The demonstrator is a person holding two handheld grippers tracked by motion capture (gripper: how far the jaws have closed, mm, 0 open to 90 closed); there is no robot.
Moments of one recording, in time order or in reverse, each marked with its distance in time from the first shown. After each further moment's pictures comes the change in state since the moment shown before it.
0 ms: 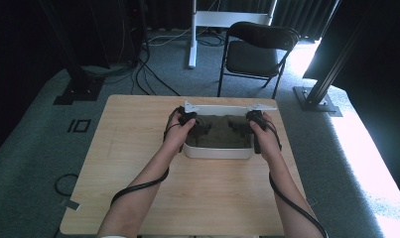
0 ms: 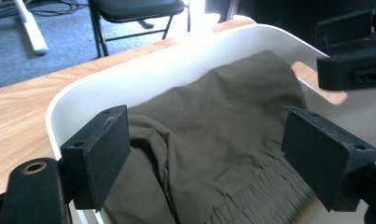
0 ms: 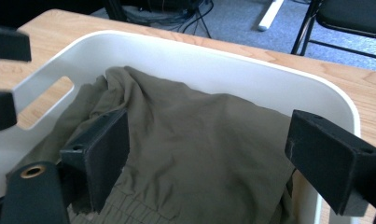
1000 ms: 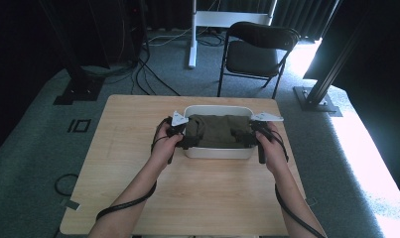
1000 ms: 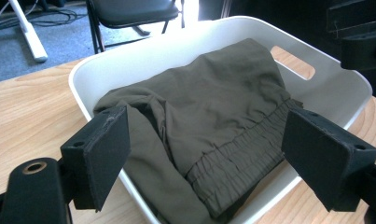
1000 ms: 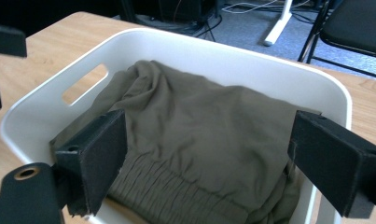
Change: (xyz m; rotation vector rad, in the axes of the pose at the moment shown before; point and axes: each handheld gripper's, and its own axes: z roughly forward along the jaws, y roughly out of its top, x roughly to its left) left arm -0.003 -0.030 -0.047 -0.039 -0.009 0.021; right arm 0.017 -0.020 -0.039 -0.052 0.026 -0.064
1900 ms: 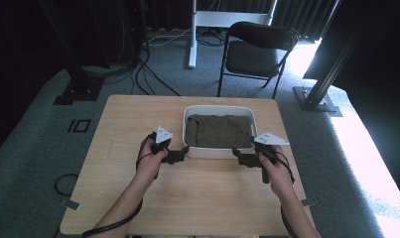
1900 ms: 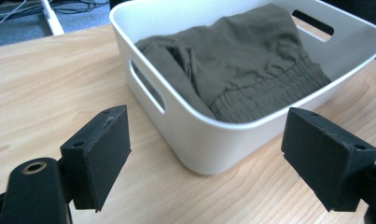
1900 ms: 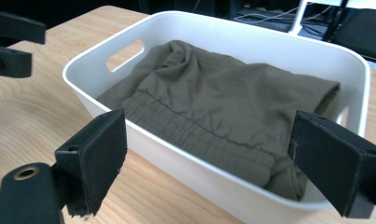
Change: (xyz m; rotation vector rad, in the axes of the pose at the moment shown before) left arm 0.007 -0.056 -0.037 0.023 0.059 -0.021; right arm 0.027 -0.047 -0.040 -0.050 0.030 -0.059
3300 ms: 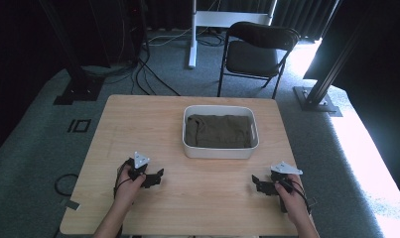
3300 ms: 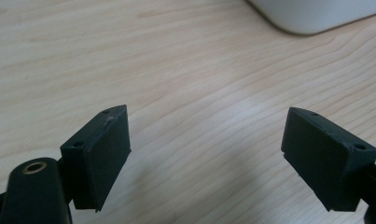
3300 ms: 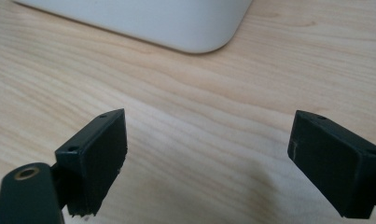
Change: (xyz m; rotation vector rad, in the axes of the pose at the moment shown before) left arm 0.035 -0.096 -0.031 0.153 0.175 -0.076; right arm -0.032 -0.112 -0.027 0.182 -0.134 0.073
